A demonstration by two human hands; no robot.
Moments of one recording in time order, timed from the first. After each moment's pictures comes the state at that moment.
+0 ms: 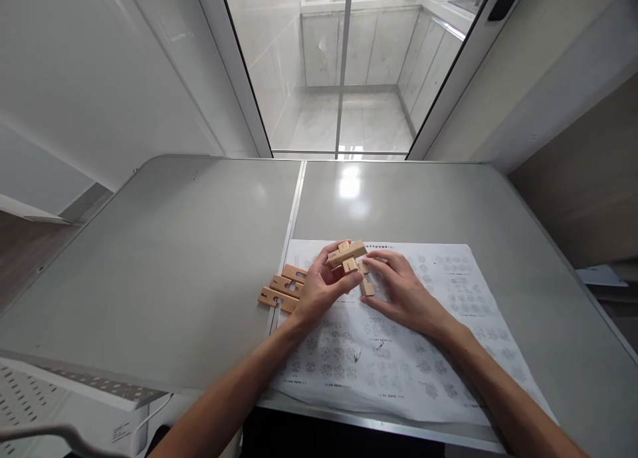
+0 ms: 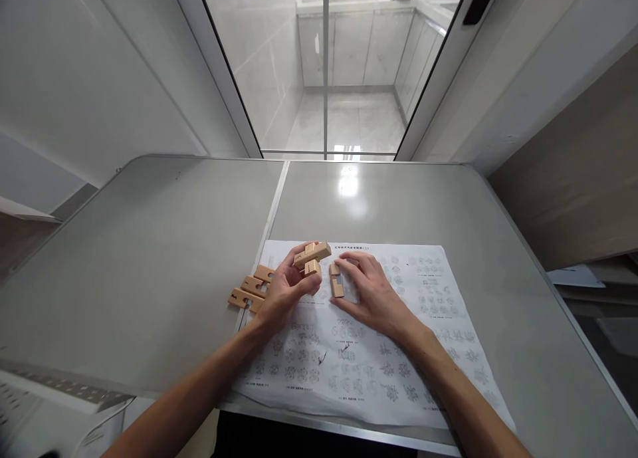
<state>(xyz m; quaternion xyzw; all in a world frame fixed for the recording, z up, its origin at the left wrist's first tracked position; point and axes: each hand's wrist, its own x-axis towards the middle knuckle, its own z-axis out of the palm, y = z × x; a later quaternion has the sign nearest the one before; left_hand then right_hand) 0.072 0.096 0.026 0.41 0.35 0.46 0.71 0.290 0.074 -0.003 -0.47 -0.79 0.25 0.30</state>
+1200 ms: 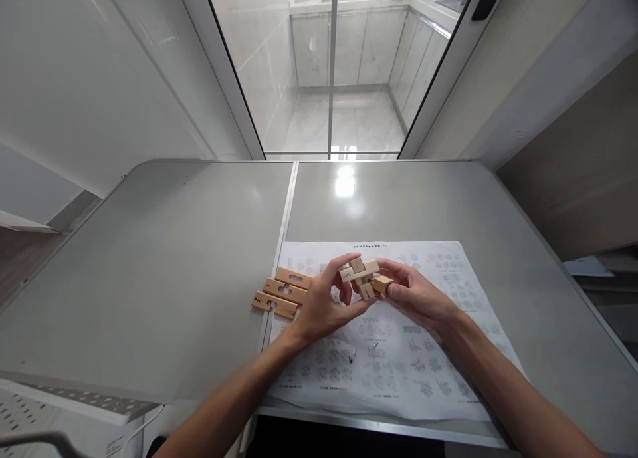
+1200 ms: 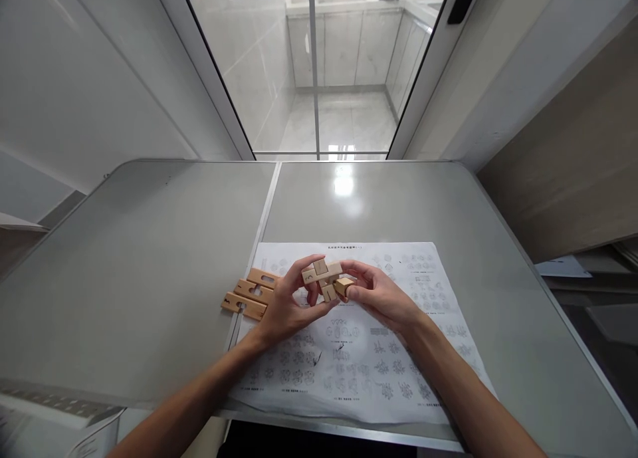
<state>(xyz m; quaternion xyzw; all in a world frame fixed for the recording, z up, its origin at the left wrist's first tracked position) 0.077 0.086 0.017 0.68 0.38 0.40 0.48 0.299 0.079 0.008 -0.36 -0.44 0.72 0.40</state>
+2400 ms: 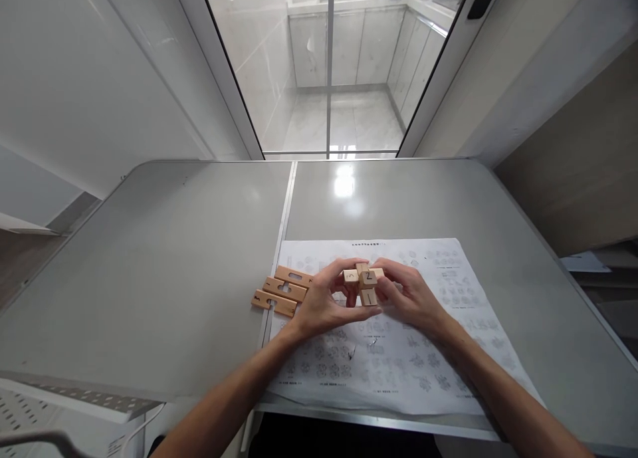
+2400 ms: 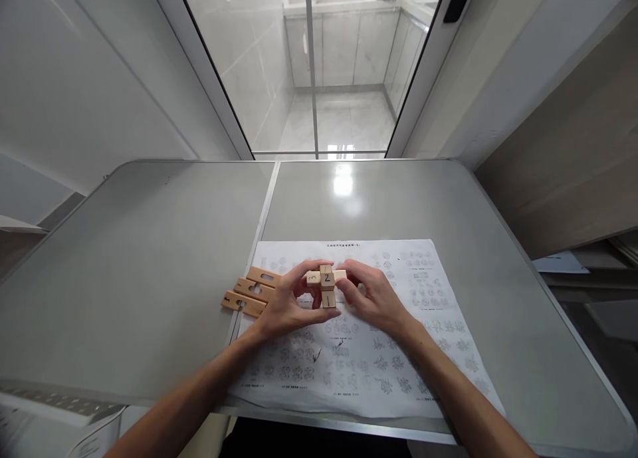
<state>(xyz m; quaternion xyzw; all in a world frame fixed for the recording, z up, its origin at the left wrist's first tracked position) 0.075 0.089 0.028 0.65 0.31 0.37 0.59 0.288 0.070 0.017 -0.46 -0.68 0.41 0.40</state>
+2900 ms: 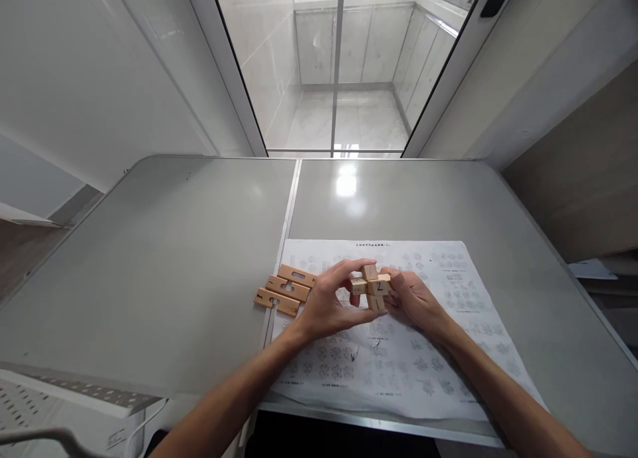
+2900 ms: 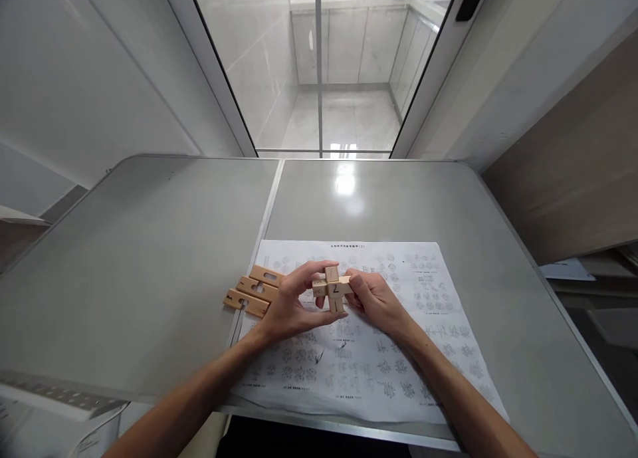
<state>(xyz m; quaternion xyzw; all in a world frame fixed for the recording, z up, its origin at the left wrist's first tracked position) 0.077 0.089 0.021 0.73 0.30 0.41 0.46 0.285 0.069 0.003 -0.44 -0.59 0.54 0.40</state>
